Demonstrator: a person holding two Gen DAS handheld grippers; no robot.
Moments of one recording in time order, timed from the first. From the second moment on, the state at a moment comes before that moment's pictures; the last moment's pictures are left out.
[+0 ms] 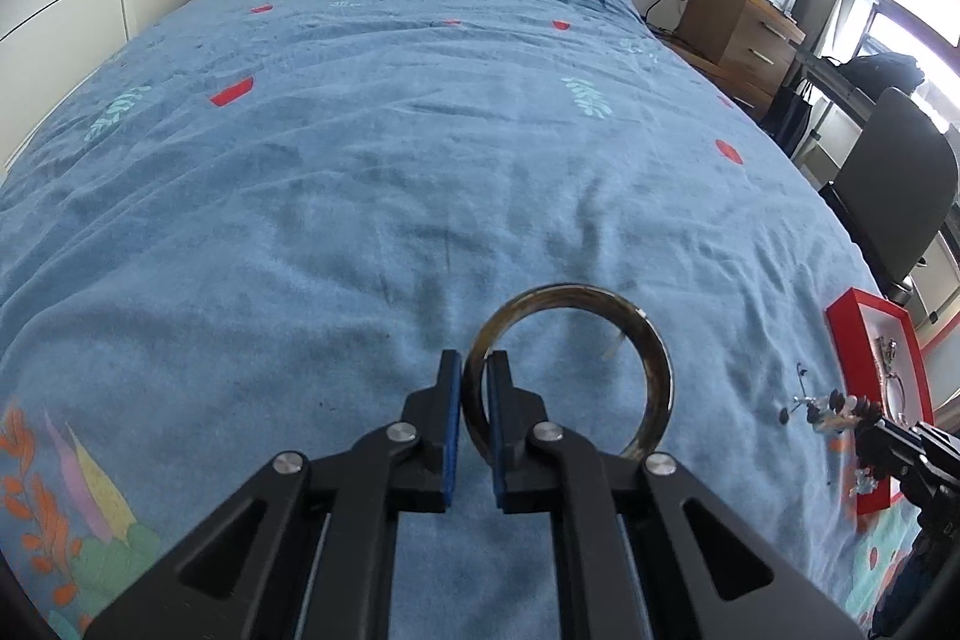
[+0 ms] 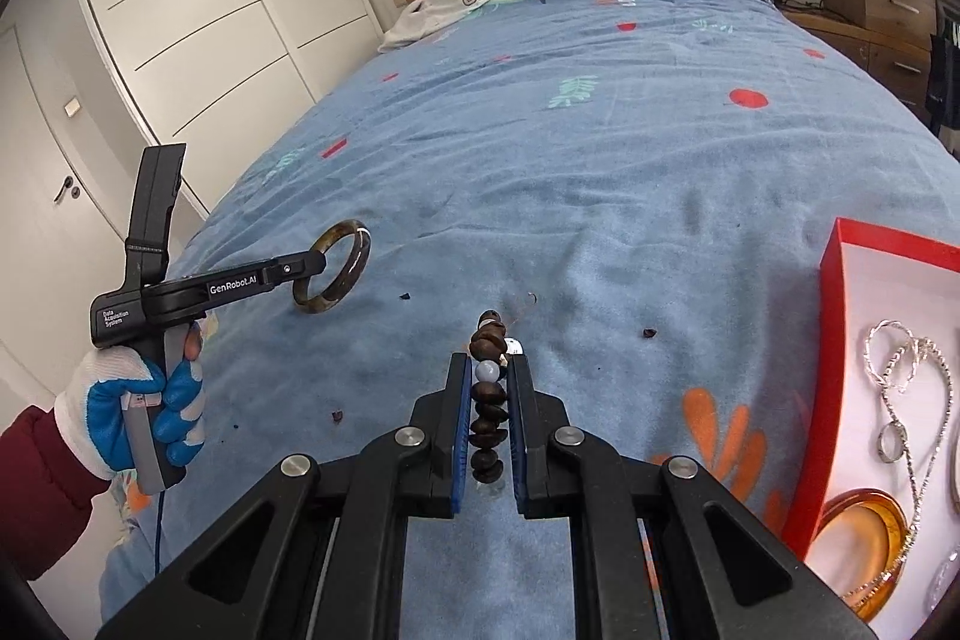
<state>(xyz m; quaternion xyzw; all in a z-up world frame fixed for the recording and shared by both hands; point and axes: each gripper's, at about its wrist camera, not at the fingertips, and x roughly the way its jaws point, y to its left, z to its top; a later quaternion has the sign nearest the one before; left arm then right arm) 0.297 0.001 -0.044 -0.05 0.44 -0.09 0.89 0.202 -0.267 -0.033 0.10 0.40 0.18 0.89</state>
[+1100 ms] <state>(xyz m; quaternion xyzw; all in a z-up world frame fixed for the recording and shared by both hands) 0.228 -0.282 0.009 0.01 0.43 -0.30 0.85 0.100 -0.476 0.004 0.15 0.35 0.01 0.93</state>
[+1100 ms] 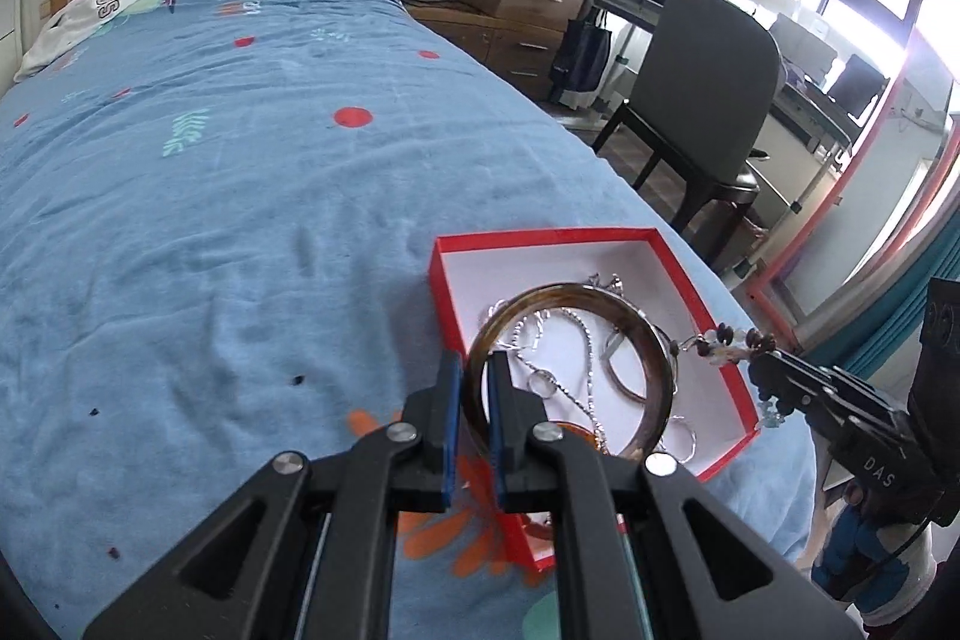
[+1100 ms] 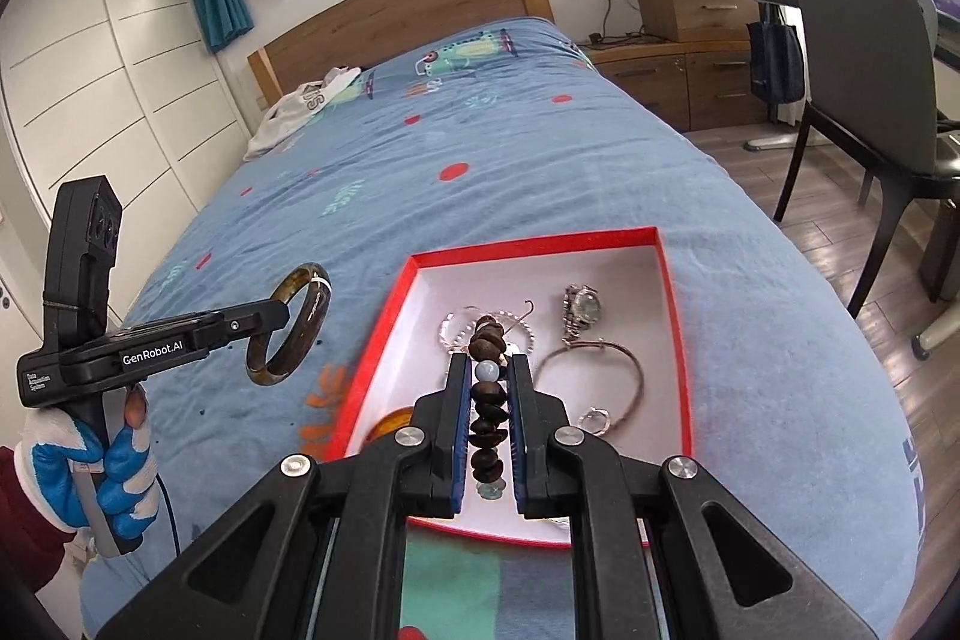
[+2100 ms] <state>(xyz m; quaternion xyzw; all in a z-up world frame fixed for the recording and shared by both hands) 0.236 -0.351 -0.059 0.09 0.47 -0.28 0.83 0.116 -0.499 -0.059 0.13 0.41 -0.01 0.90</state>
